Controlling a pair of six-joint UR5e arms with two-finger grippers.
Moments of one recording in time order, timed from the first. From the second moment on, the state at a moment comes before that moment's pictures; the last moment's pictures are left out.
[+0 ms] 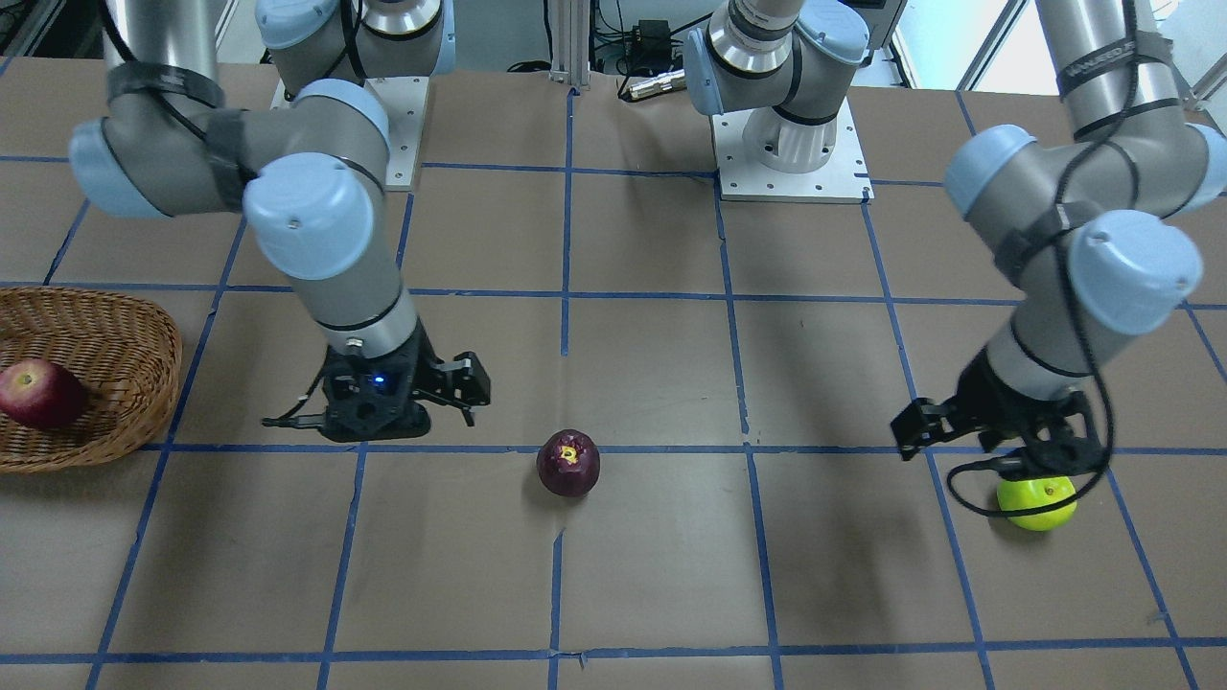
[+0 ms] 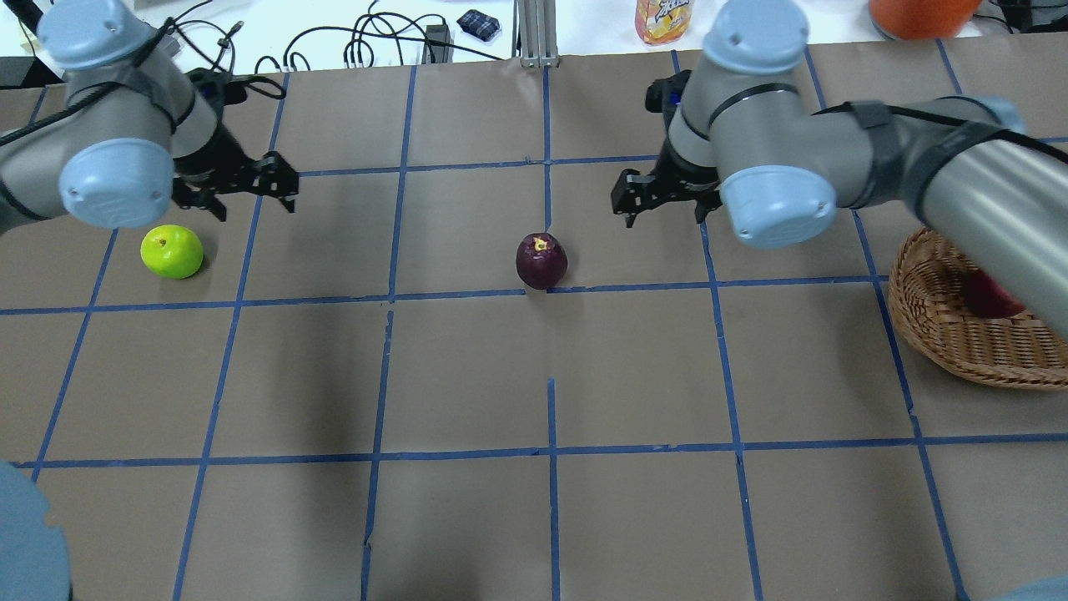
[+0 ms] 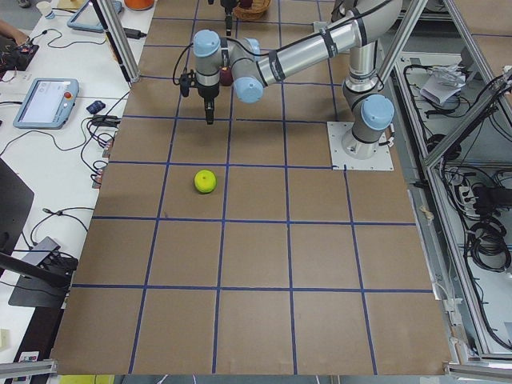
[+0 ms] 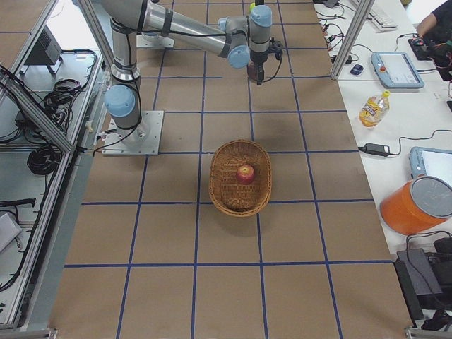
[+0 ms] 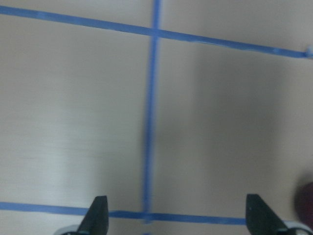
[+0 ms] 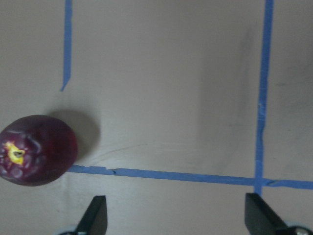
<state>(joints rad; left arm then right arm) -1.26 -1.88 -1.70 -1.08 1.59 0.23 1.74 -1.25 1.71 -2.16 -1.51 0.13</state>
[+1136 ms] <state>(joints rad) -1.06 -2.10 -1.67 -0.97 1.54 0.51 1.95 -0.99 1.58 -2.29 -1.58 0.35</state>
